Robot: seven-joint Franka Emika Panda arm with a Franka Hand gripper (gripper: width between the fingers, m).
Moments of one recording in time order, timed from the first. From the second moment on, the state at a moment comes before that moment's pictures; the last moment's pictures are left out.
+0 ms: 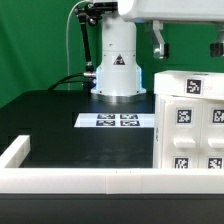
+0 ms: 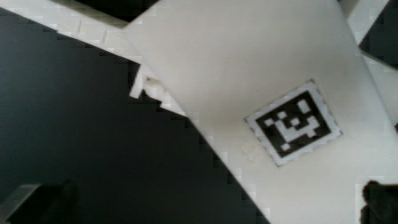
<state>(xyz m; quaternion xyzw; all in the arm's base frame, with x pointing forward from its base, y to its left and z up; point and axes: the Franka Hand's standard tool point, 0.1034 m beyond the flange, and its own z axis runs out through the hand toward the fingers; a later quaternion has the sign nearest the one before) 0.633 0.065 0.189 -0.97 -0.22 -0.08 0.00</state>
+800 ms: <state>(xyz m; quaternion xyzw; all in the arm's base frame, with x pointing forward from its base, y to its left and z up) 0.618 0.070 0.179 -0.91 -0.40 -0.03 -0.01</state>
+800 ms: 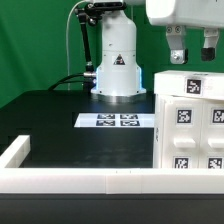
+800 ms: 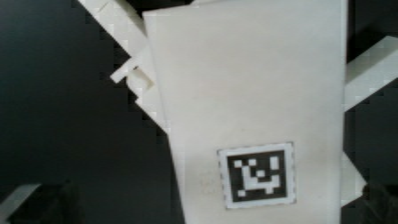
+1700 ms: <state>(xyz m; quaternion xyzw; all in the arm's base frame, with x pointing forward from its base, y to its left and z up) 0.605 0.077 0.156 -0.93 -0.36 -0.01 0.00</state>
